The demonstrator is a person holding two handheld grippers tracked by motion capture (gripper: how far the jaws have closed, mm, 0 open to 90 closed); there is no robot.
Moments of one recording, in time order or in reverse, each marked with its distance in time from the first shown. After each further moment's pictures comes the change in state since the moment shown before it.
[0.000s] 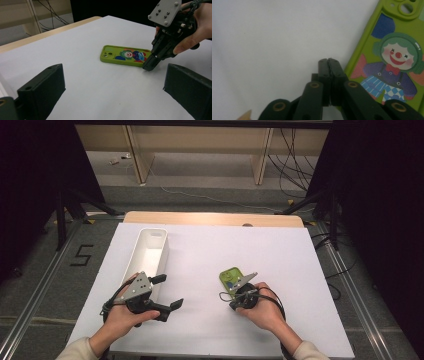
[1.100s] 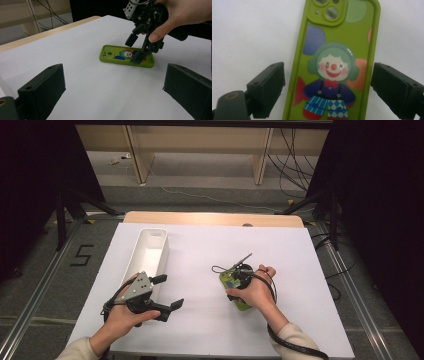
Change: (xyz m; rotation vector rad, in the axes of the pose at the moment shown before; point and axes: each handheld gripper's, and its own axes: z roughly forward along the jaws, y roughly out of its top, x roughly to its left) left arm 0.000 0.000 0.002 0.003 -0.008 -0.001; right arm -0.034 0.039 0.011 0.159 -0.222 0.255
